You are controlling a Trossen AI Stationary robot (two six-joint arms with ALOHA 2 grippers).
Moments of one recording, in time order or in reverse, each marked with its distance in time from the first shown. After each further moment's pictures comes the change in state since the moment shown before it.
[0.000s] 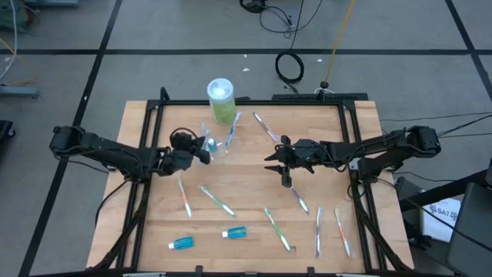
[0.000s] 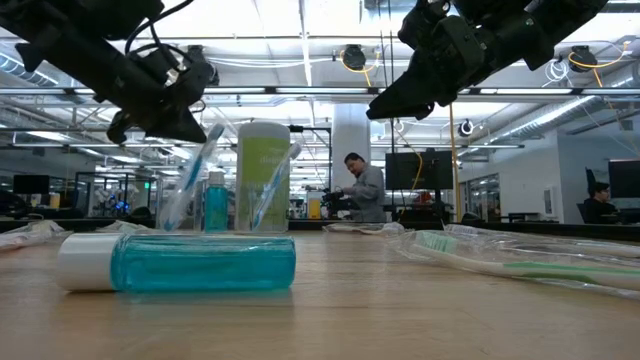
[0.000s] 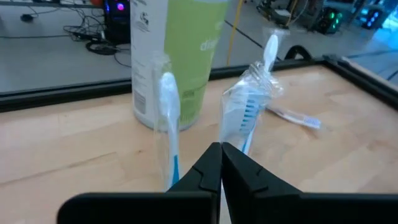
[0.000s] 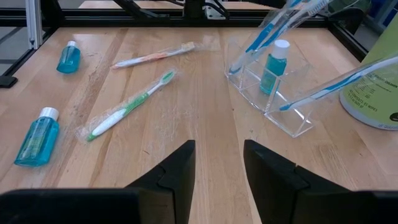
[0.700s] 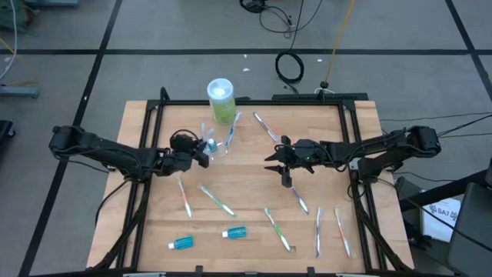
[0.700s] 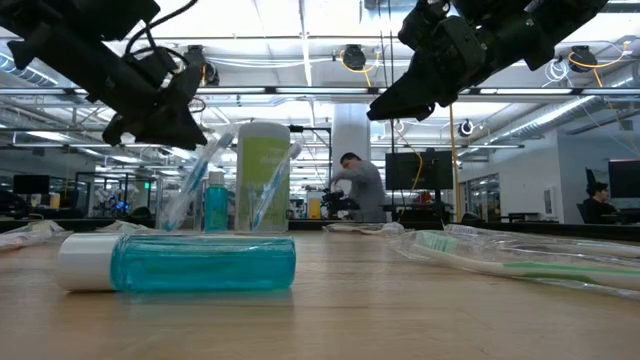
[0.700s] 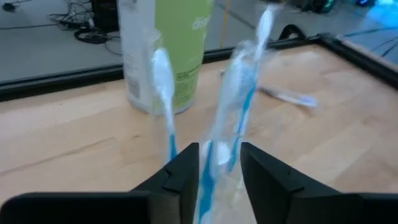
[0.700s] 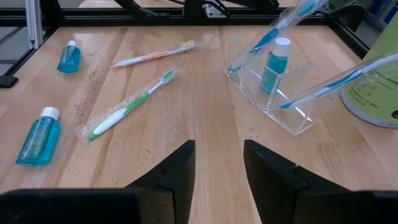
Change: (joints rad) left arm -0.011 -0.026 0.000 -0.069 0.063 -0.003; right arm 0.000 0.000 0.000 -0.006 -0.001 0.008
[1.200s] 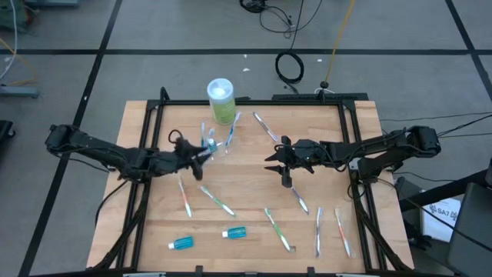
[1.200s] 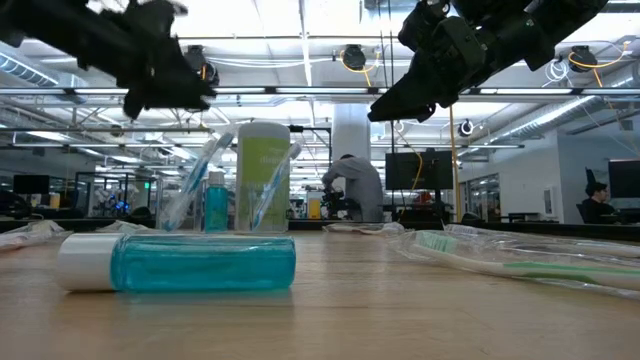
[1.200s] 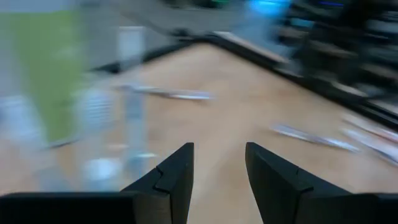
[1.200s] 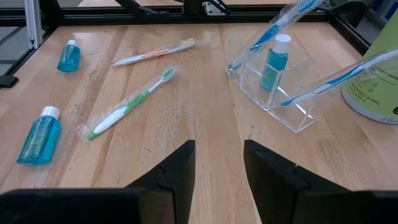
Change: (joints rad) left arm -0.111 -0.143 0.000 0.141 0.247 0.290; right arm 0.000 0.000 0.000 -0.006 0.000 0.009
